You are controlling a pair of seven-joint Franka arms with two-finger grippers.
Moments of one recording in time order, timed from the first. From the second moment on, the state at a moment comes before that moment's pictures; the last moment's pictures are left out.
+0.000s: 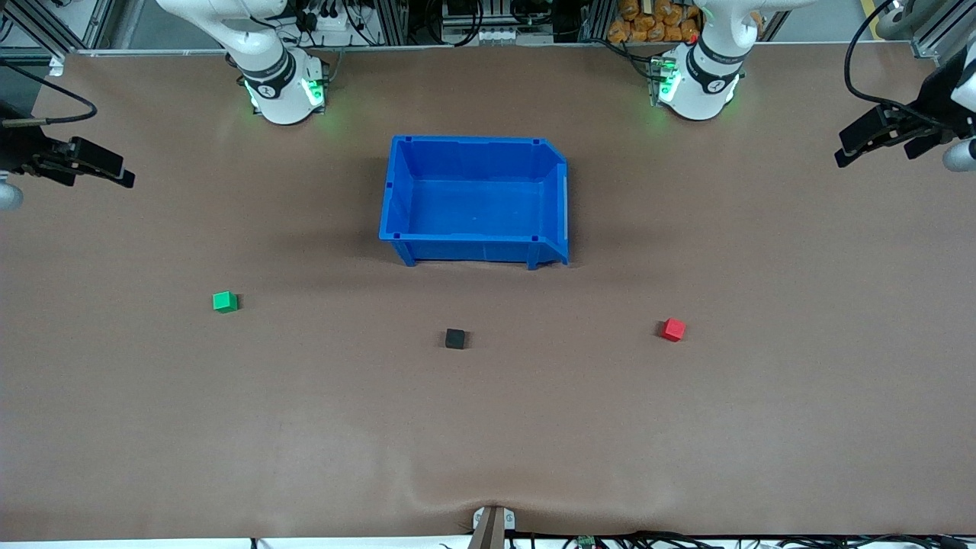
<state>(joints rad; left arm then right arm) 0.01 -0.10 -0.07 -1.58 0.03 1.48 -0.18 -0.03 -0.05 -0.04 -1.61 0.09 1.43 0.02</state>
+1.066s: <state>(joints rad) 0.00 -0.05 -0.08 -1.58 0.03 1.46 -0.18 -0.12 0.09 -0.05 -1.59 0.09 1.46 -0.27</state>
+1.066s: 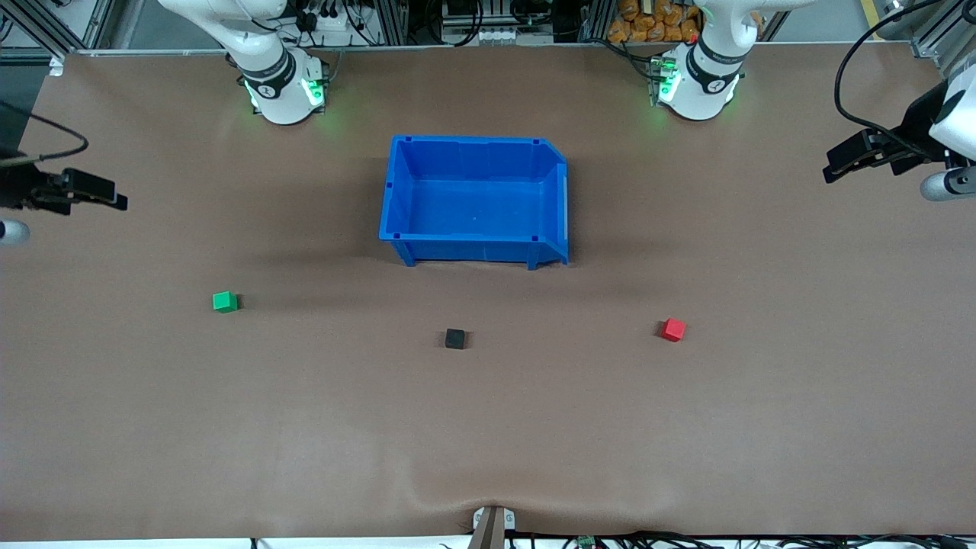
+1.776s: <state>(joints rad) 0.01 0.06 -0.07 -1.75 0.03 1.68 -0.33 -0.19 0.28 -0.05 -1.64 0.09 1.64 -0.55</state>
